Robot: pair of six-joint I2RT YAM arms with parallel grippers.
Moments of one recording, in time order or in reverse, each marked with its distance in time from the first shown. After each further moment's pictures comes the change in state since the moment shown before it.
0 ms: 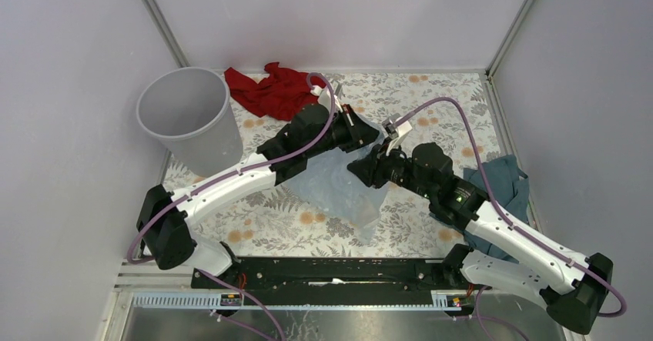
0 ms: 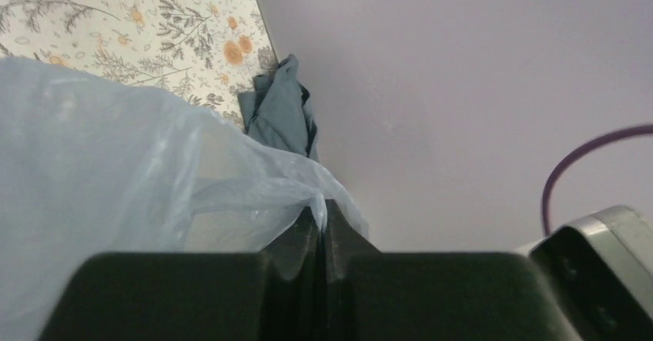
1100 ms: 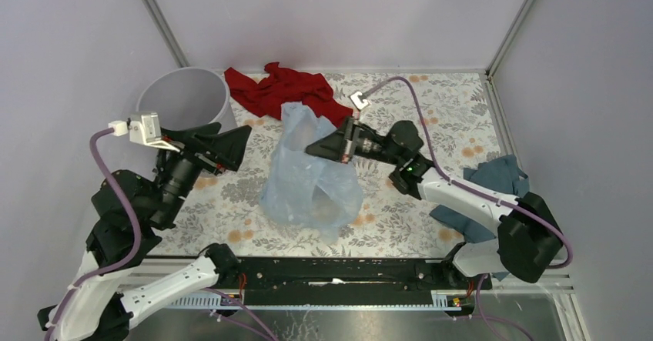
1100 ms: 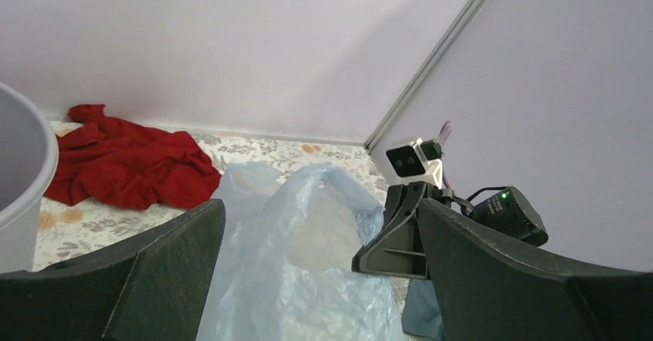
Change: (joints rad) left arm 0.014 -0.880 0.017 -0.505 -0.549 0.639; right arm -0.015 0.478 0.144 0.778 -0.452 0.640
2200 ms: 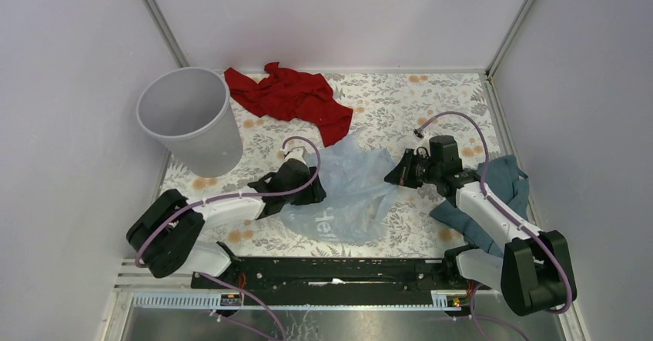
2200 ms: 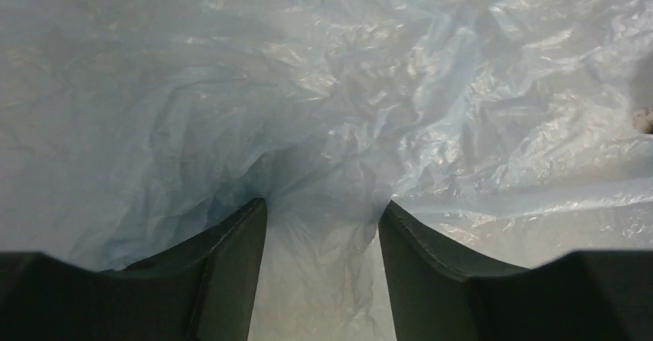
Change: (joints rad) left arm 0.100 0.814 -0.671 0.468 0.355 -0.357; right arm -0.559 -0.240 -0.373 -0.849 0.077 -0.533
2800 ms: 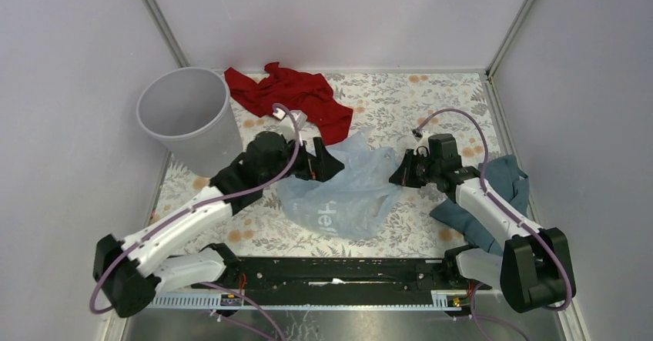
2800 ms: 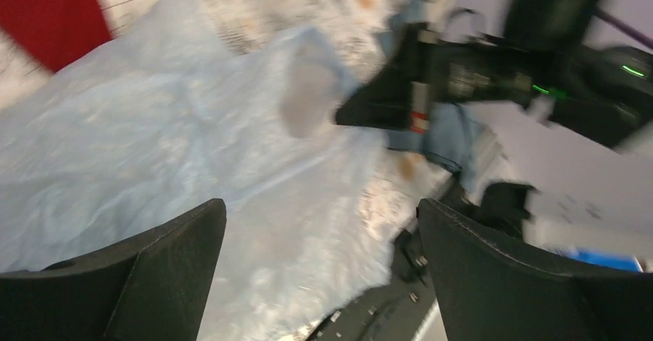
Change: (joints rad) left arm -0.002 -0.296 0.280 -0.168 0.179 0.132; right arm 0.000 0.022 0.046 -0.100 0.071 -0.126
